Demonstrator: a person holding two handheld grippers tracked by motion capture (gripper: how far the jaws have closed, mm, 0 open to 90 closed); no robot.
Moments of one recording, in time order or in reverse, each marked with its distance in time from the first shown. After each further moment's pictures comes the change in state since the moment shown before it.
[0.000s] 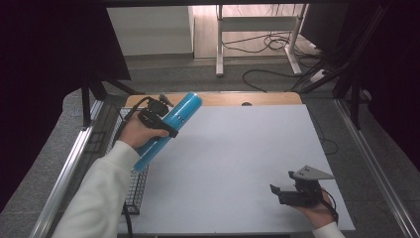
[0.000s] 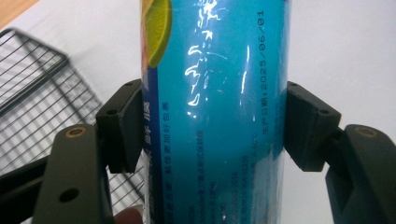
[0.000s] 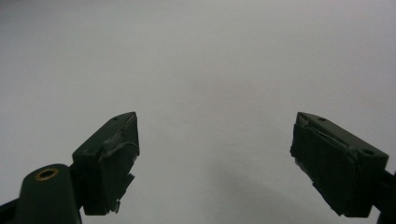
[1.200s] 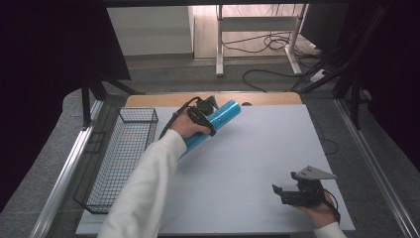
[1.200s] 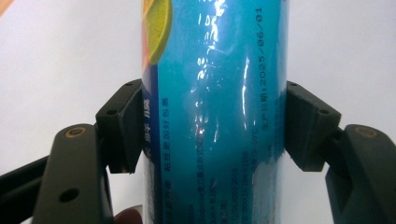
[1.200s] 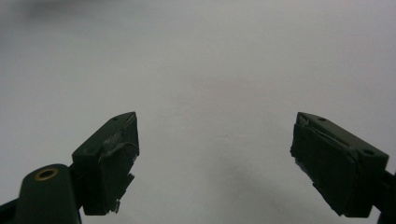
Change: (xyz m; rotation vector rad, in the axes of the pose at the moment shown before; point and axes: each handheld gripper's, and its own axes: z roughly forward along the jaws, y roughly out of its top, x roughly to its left) left arm -0.050 0.094 0.094 0.082 -0.062 0.183; right arm -0.008 -0.005 0.001 0.011 -0.004 0.019
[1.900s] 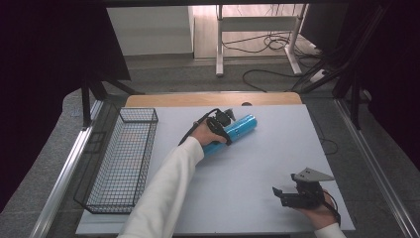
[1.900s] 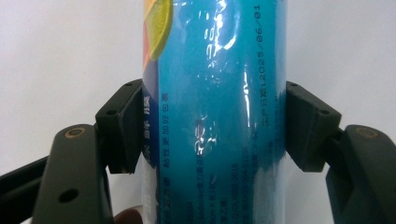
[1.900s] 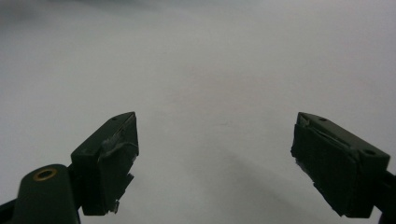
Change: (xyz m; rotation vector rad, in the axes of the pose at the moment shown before) left arm -0.024 0.032 0.080 0.005 -0.081 0.094; right arm 0.001 -0.005 0.002 0.029 -0.009 -0.027
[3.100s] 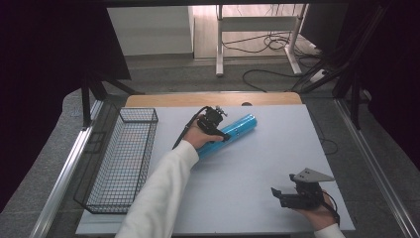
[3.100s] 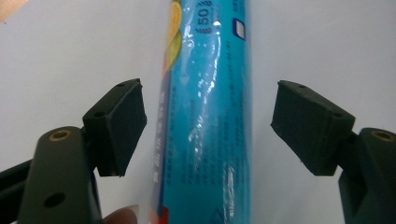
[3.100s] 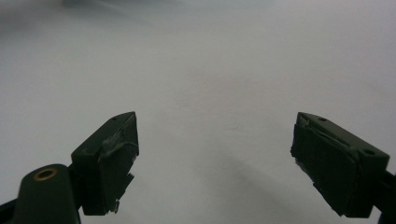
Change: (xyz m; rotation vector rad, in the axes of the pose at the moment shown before) left arm -0.002 -0.026 -0.030 -0.282 0.006 -0.049; right arm 0.005 0.002 -0.003 -0.011 0.020 0.002
